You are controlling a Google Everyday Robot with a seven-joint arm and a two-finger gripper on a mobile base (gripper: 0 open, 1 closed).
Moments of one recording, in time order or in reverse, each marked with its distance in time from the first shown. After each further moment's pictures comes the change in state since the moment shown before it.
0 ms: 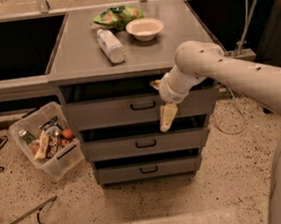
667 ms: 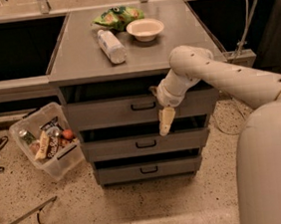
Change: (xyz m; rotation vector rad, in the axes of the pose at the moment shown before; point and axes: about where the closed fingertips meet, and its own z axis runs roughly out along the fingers) arm 0.018 0.006 0.043 -0.134 0.012 0.035
